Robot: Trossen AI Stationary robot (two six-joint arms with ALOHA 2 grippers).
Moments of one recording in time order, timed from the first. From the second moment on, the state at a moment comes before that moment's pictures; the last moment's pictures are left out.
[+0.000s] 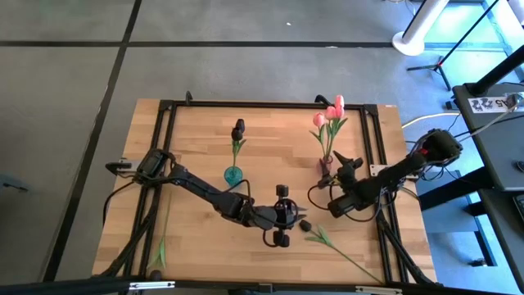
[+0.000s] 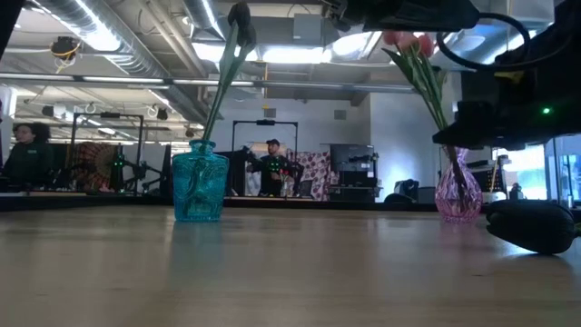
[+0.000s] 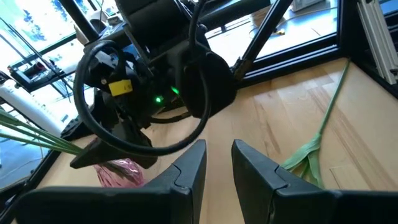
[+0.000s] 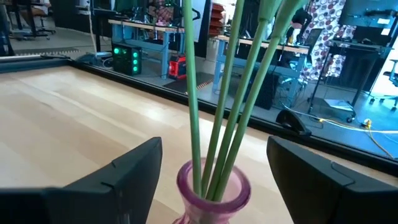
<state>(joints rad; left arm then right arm) -0.37 2.06 1.45 0.28 -0.54 0.22 0.50 1.41 0.40 -0.32 1.47 1.27</state>
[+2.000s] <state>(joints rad) -0.76 2.04 1.45 0.17 -0.46 -0.06 0.86 1.82 1.03 -0.57 0.53 1.32</state>
